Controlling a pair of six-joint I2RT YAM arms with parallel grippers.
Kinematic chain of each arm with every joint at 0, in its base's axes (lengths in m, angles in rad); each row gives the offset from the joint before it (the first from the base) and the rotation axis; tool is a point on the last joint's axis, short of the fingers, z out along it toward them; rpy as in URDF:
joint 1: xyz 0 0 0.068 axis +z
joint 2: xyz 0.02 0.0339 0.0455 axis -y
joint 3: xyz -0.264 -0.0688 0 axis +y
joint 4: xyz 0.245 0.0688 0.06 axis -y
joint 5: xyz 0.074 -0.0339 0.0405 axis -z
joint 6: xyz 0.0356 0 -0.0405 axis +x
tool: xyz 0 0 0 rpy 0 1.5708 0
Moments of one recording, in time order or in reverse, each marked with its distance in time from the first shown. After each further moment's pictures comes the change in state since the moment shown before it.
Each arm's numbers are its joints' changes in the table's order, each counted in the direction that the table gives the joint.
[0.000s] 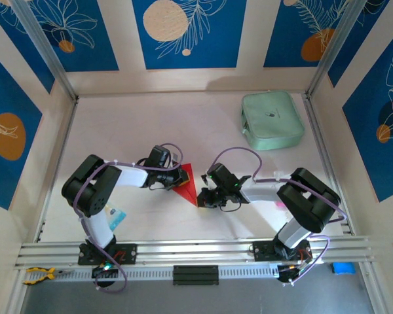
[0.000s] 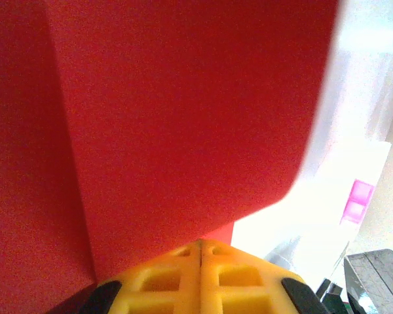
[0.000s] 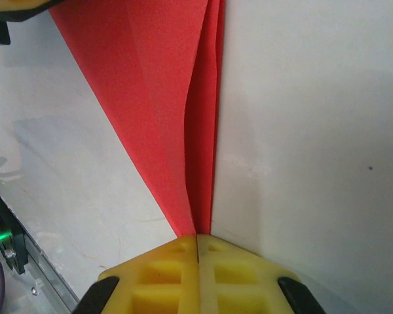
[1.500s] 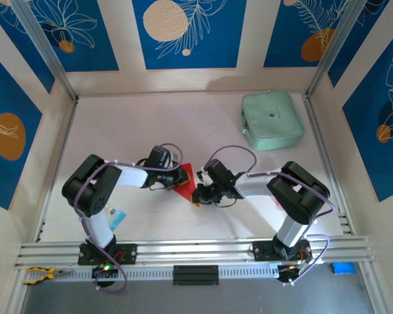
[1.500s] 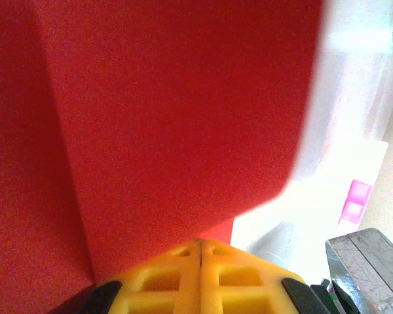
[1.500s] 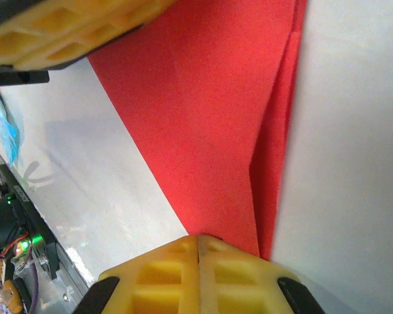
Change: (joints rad) left arm 0.000 -0.003 0.006 0.021 0.001 0.000; right arm -0.021 -0.099 -0.056 0.080 -0.088 0.029
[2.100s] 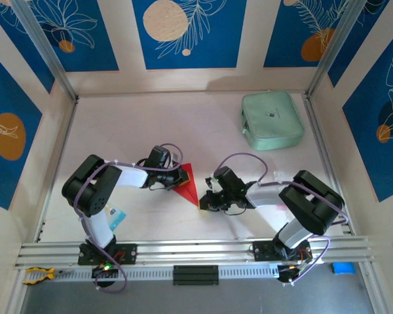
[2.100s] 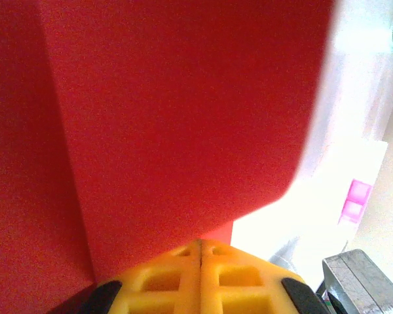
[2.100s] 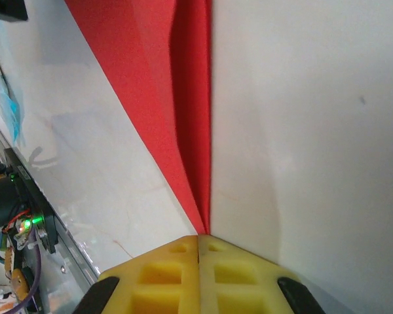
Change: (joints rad) left arm 0.000 0.000 0.002 0.003 0.000 0.000; right arm -0.010 0.139 0.181 0.070 -0.014 0.035
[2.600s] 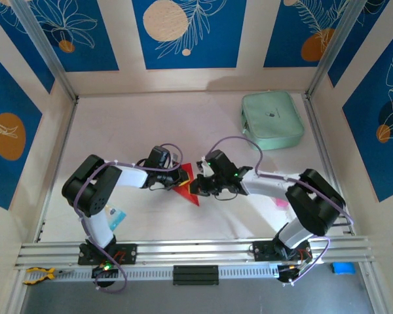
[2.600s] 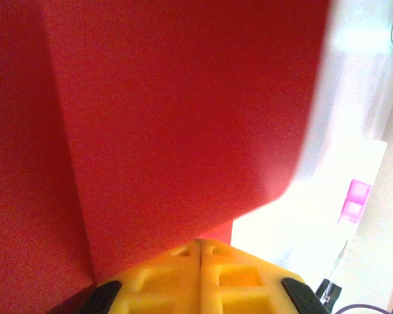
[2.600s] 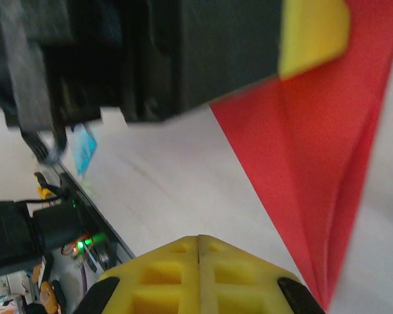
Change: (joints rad) left arm 0.000 0.000 0.003 0.008 0.000 0.000; right arm -0.005 -0.020 -0.278 -0.178 0.015 0.000
